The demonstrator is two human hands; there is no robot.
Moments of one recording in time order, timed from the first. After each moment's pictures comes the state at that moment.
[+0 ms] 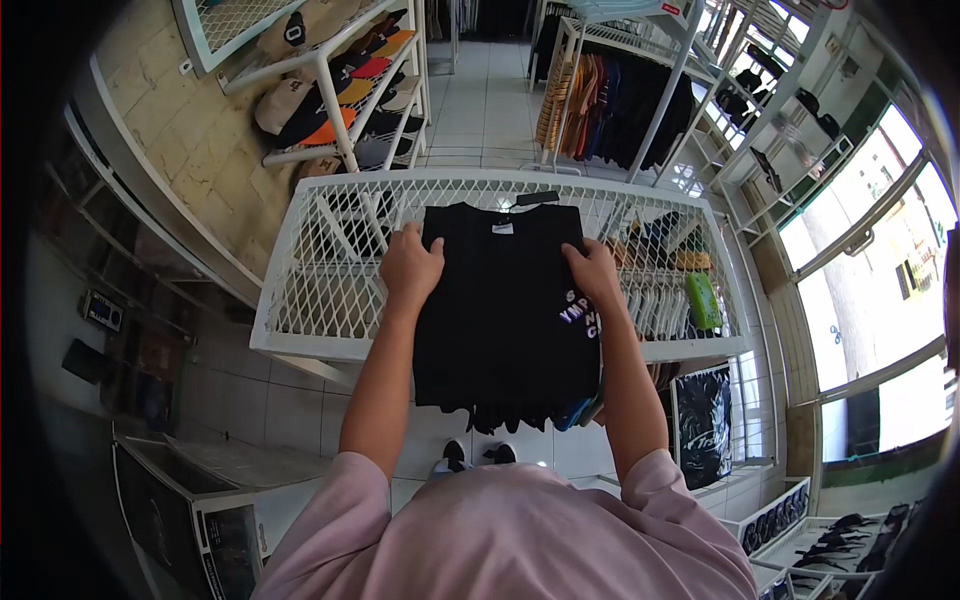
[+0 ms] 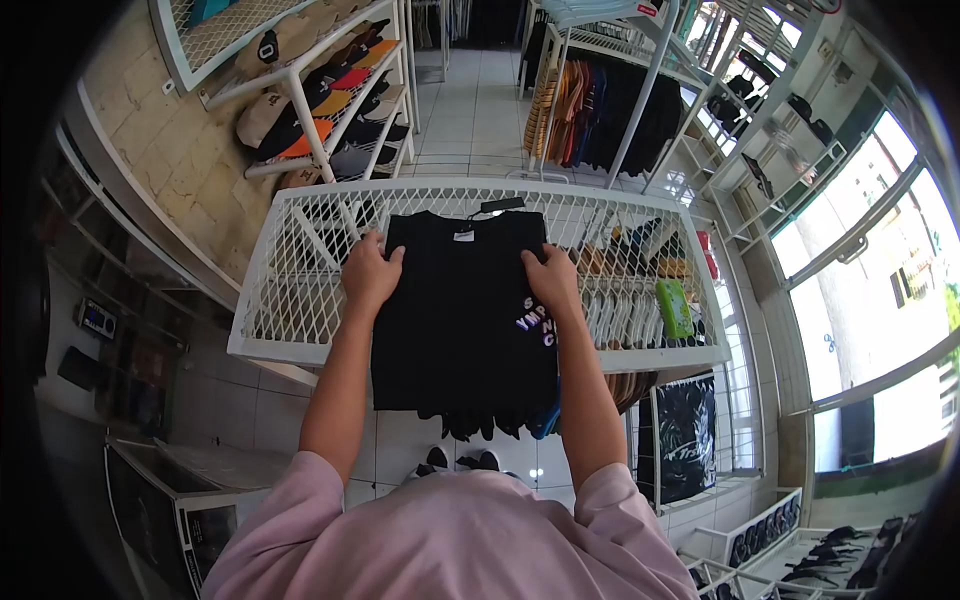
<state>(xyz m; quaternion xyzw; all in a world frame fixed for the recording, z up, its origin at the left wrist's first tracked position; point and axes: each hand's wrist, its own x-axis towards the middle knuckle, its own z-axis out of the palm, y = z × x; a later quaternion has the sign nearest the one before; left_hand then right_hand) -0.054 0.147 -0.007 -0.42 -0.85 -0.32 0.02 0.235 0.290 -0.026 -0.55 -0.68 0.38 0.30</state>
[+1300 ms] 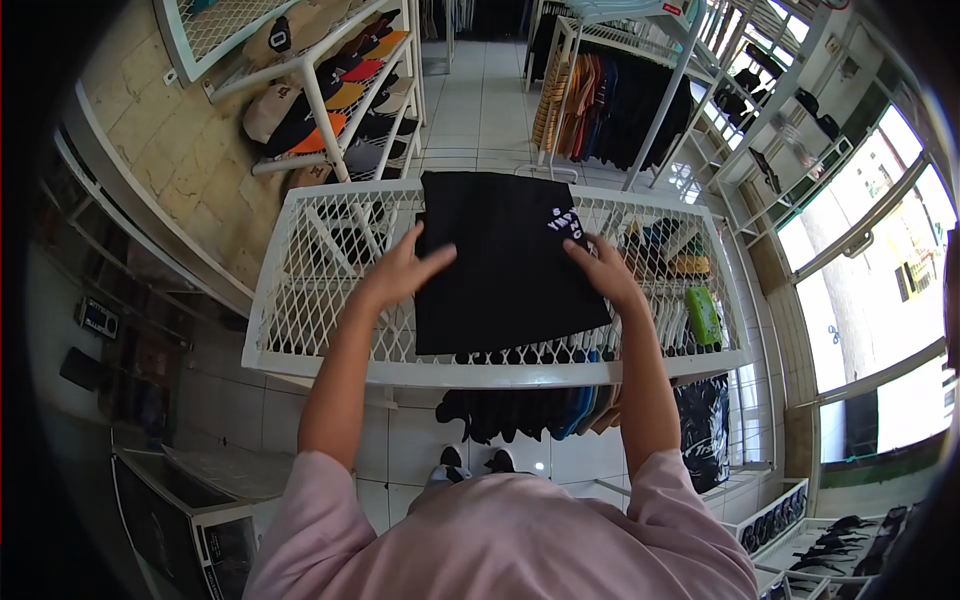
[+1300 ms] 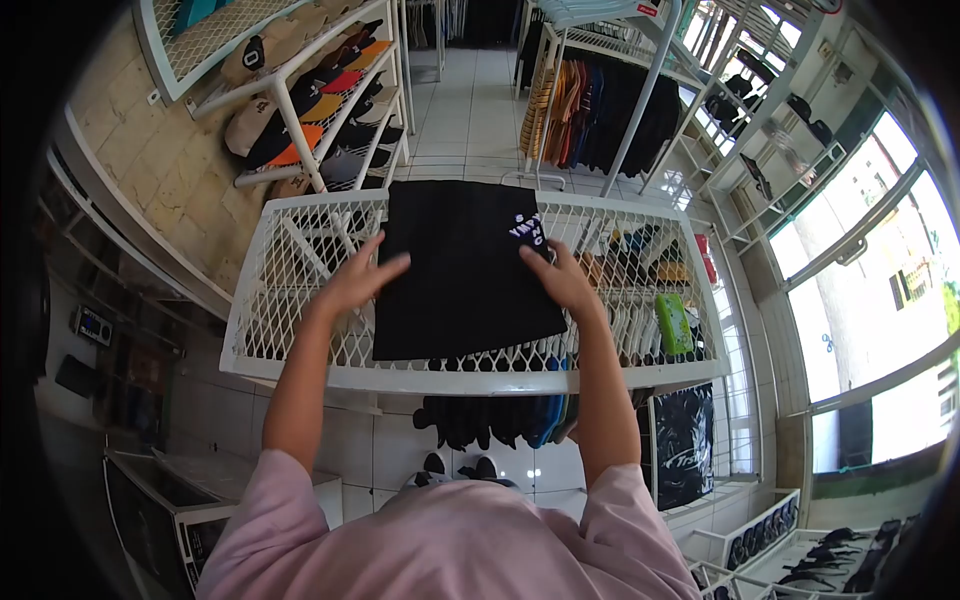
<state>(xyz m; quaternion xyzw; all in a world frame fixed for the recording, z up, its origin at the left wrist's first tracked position) -0.091 0.149 0.030 -0.49 -0.74 -0.32 -0.33 0.252 0.298 0.019 -0.52 -0.67 0.47 0.25</state>
